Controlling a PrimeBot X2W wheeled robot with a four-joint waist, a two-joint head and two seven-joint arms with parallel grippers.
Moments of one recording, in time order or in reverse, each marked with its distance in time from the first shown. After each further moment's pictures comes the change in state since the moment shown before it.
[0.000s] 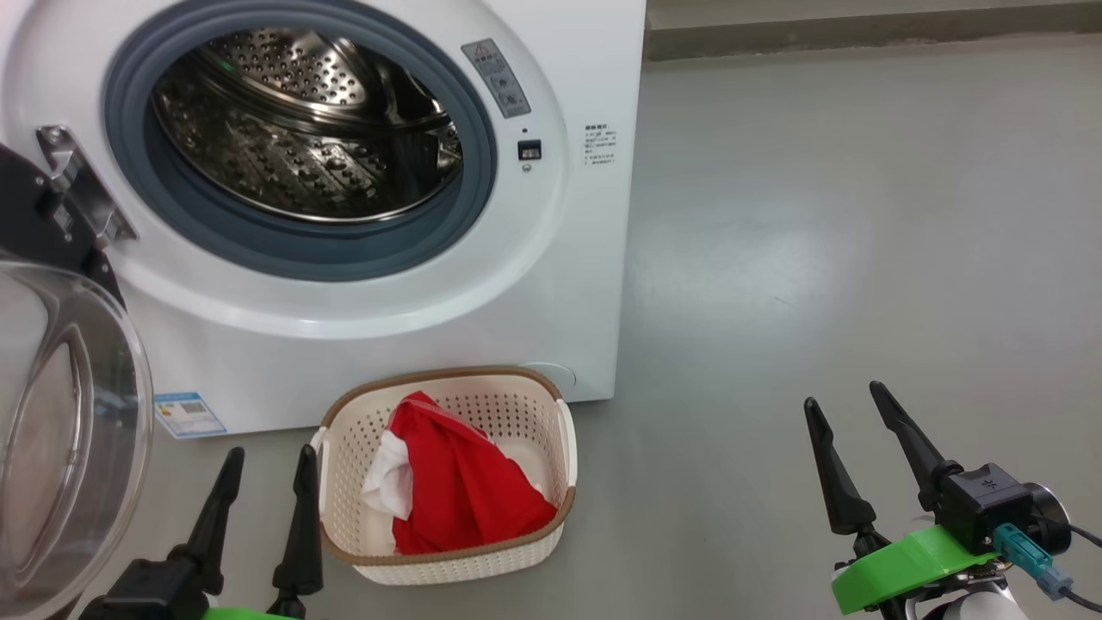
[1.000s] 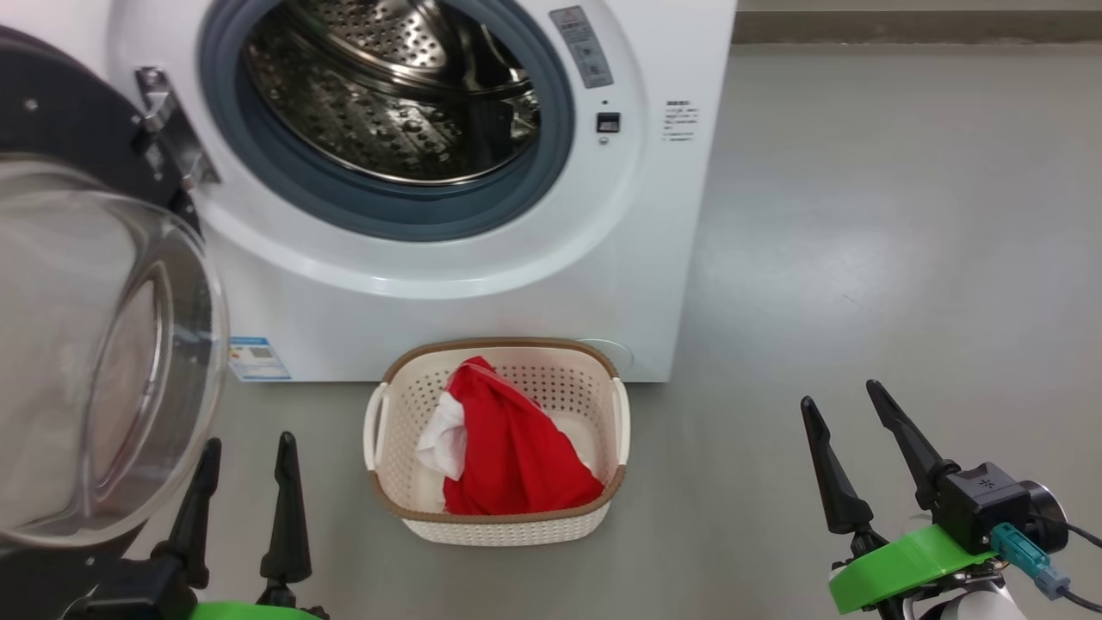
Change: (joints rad) left arm -0.002 -0.002 0.007 -0.029 0.005 0.062 -0.011; right arm -0.001 0.000 0.006 -0.003 0.000 0.000 0.000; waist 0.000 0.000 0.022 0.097
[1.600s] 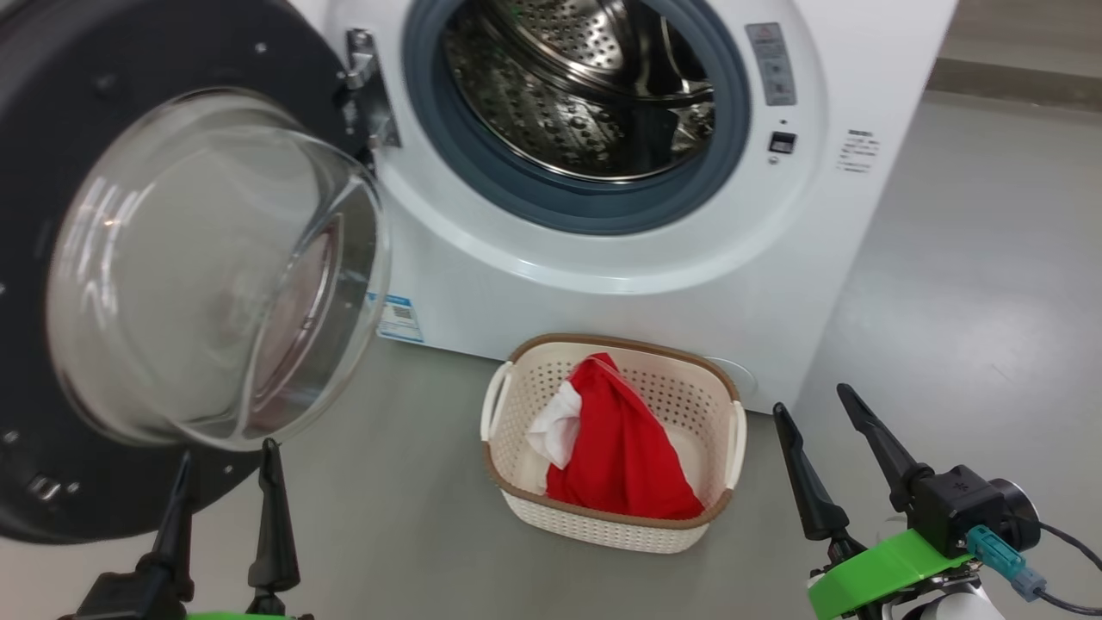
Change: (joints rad) left arm 0.029 0.004 0.006 -0.053 0.004 0.058 0.012; right arm -0.004 -0.001 0.047 -0.002 0.004 0.000 0.000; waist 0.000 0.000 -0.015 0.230
